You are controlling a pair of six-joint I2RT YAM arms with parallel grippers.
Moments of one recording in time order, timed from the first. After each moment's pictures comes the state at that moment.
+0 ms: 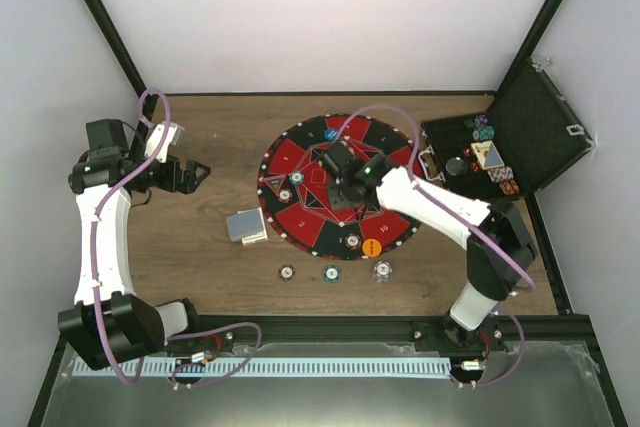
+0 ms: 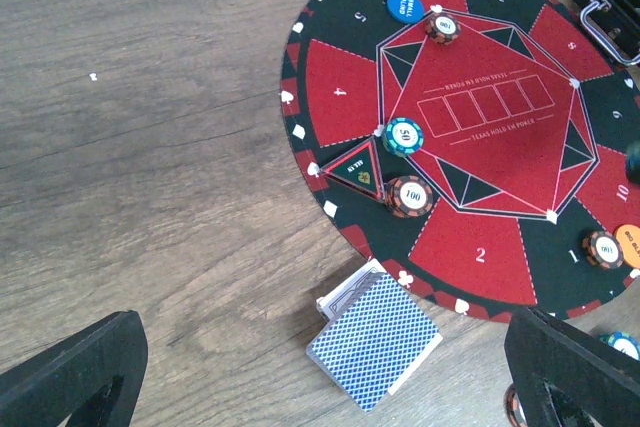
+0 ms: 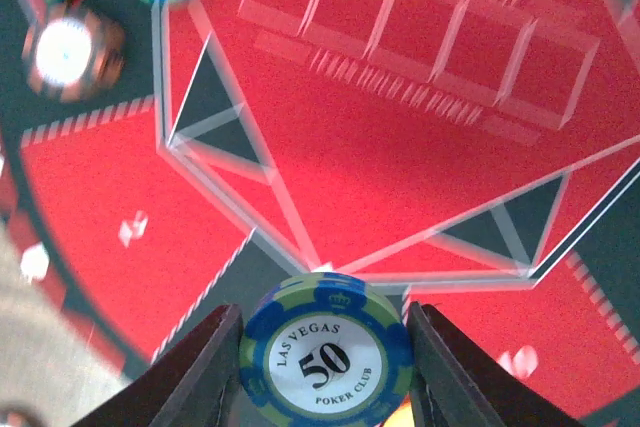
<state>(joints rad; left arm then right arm) 0.28 1.21 1.25 -1.02 0.64 0.44 0.84 1.63 1.28 -0.80 0.22 0.49</state>
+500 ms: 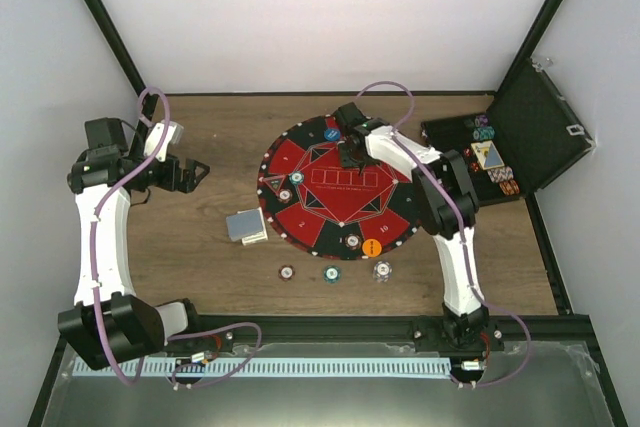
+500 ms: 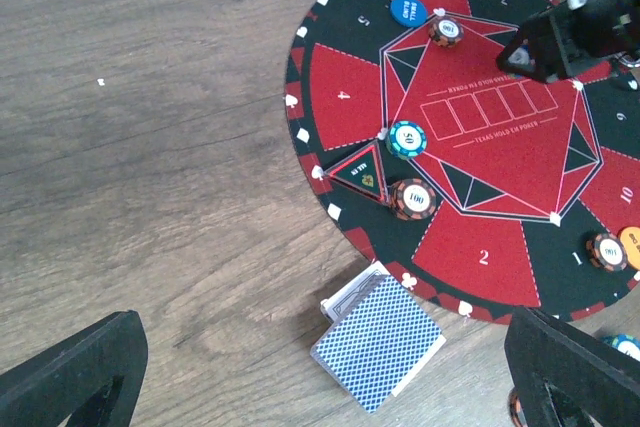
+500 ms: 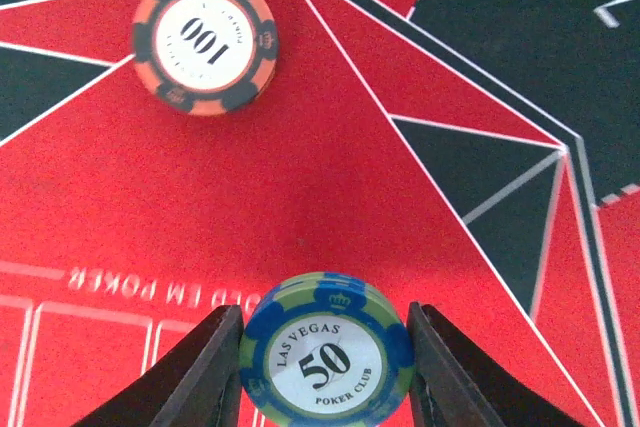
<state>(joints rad) 0.28 1.21 1.26 -1.02 0.64 0.44 0.51 2.13 1.71 -0.72 0.22 0.34</state>
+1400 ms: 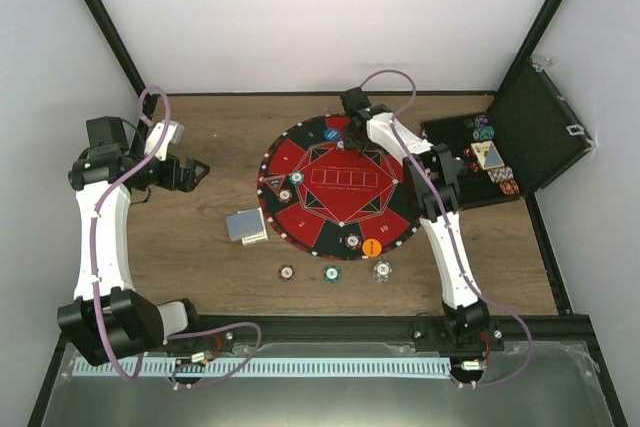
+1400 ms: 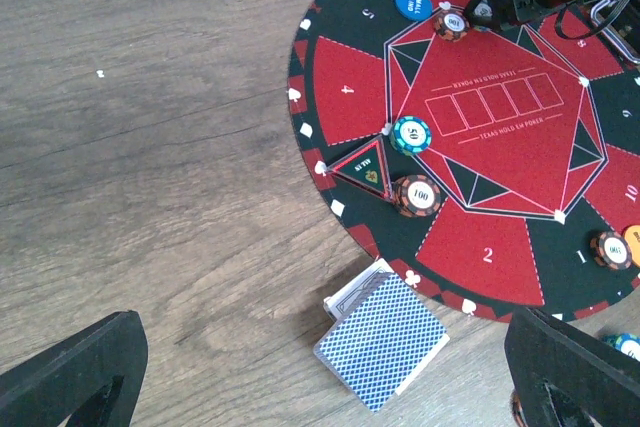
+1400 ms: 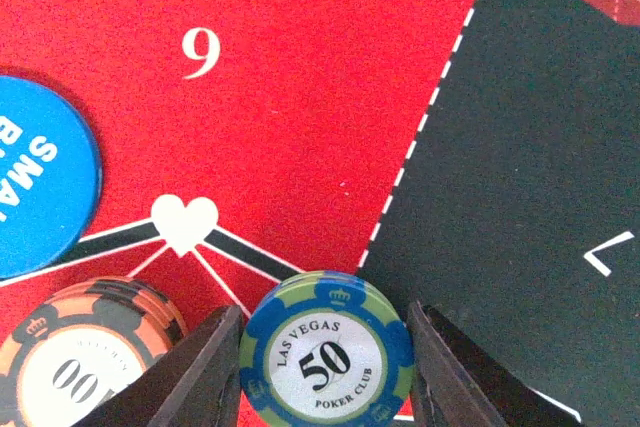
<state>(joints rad) 0.28 1.23 1.27 -1.02 0.63 0.44 0.40 2.47 2.13 -0.77 0.20 0.31</state>
